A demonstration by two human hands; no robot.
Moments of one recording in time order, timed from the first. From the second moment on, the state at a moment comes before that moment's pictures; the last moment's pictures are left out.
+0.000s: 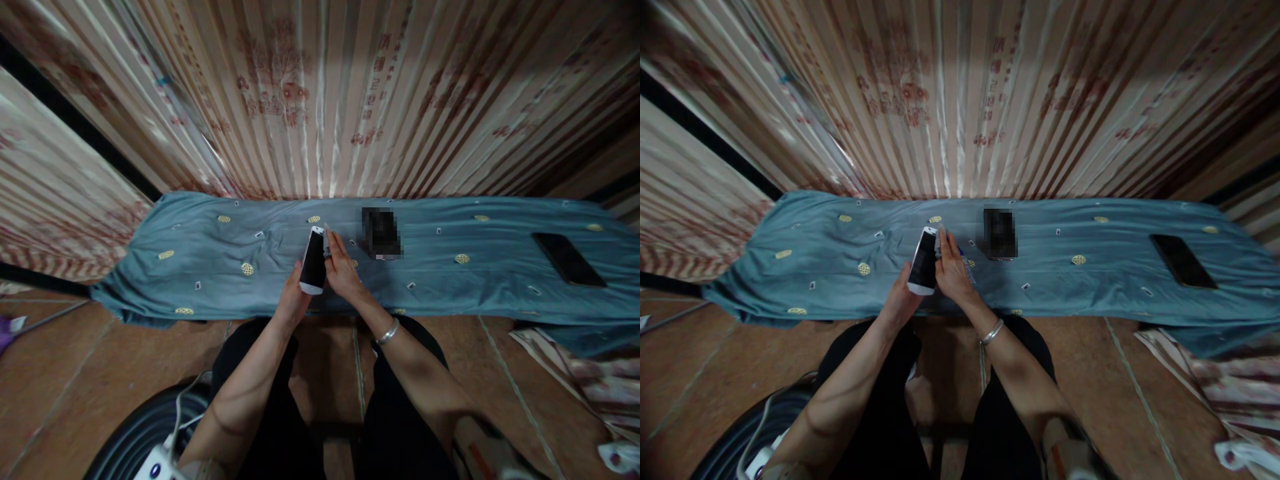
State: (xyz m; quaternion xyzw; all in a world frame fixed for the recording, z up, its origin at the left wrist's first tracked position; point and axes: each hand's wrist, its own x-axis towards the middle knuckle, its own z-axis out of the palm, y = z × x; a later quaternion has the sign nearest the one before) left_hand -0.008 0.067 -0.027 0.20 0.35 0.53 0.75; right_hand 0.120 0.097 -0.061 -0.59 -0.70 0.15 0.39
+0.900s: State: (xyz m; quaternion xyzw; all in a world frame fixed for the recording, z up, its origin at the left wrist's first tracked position) left_hand -0.023 0.084 -0.019 0.12 0.40 0.54 0.73; right_hand 0.100 0.066 -0.052 -0.54 -0.75 0.18 0.33
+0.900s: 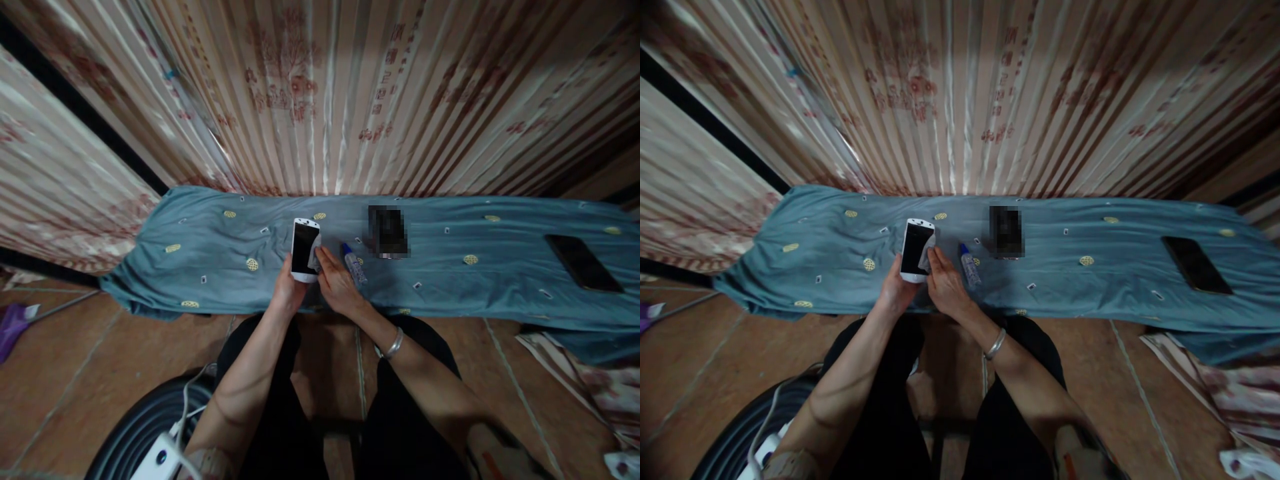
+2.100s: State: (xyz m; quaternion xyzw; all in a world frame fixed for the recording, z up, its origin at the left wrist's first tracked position) left_hand -0.021 0.091 -0.011 0.05 0.43 0.56 0.70; right_hand 0.090 0.024 -0.064 -0.46 -0.84 0.07 0.29
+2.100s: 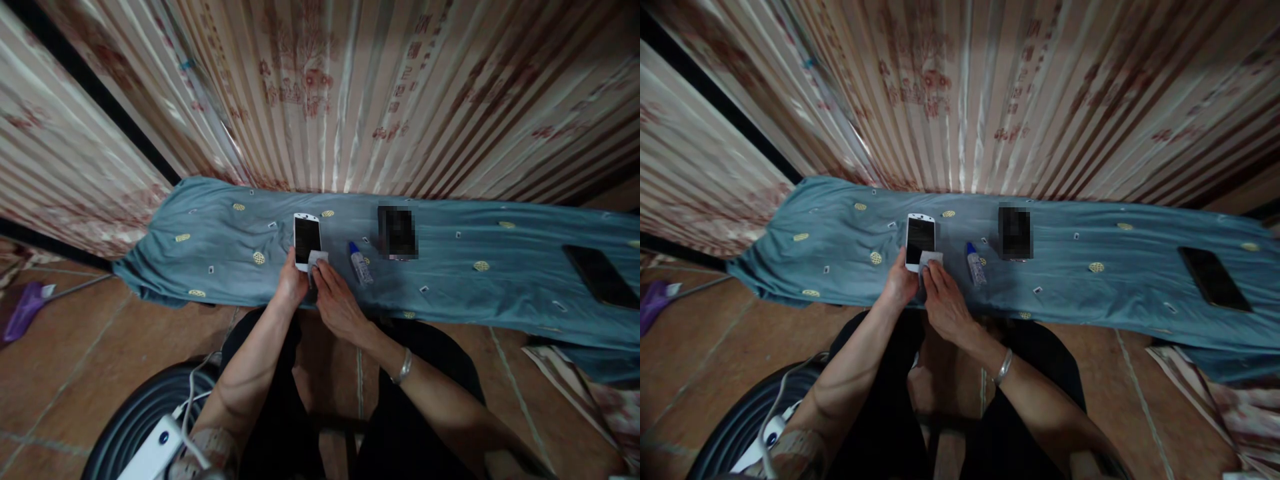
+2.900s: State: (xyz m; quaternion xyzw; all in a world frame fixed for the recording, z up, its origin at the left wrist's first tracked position) left_hand -0.004 0.078 -0.023 0.11 0.43 0.57 0.69; right_hand 0.096 0.059 -0.054 -0.47 -0.80 0.13 0.34
